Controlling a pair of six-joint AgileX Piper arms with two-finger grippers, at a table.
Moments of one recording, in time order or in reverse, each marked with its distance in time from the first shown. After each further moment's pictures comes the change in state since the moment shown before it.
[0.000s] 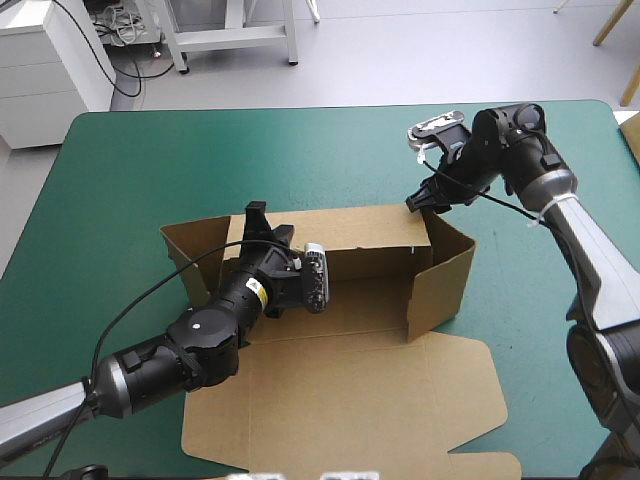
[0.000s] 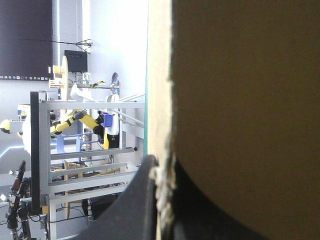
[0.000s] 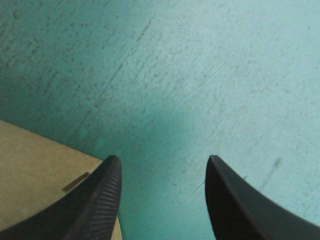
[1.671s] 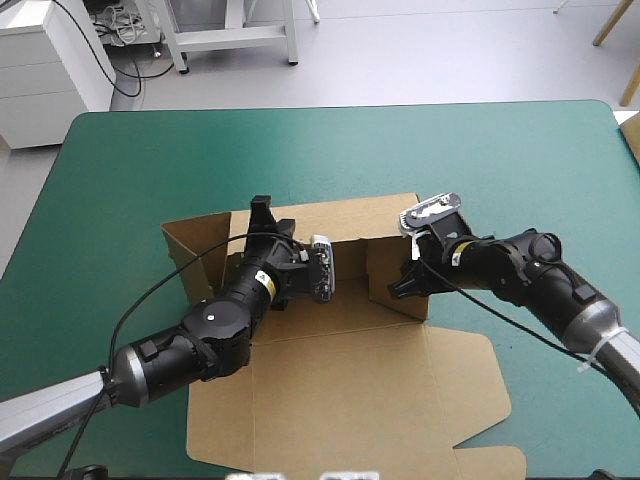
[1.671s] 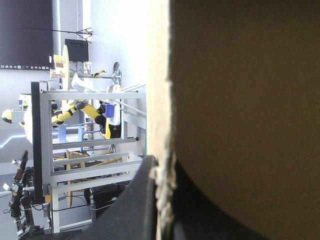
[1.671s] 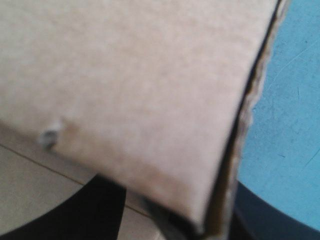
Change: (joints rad) left arm 0.008 0.056 -0.036 0.019 0.028 -0.024; right arm 0.211 -0.465 0.728 0.044 -0.518 0.127
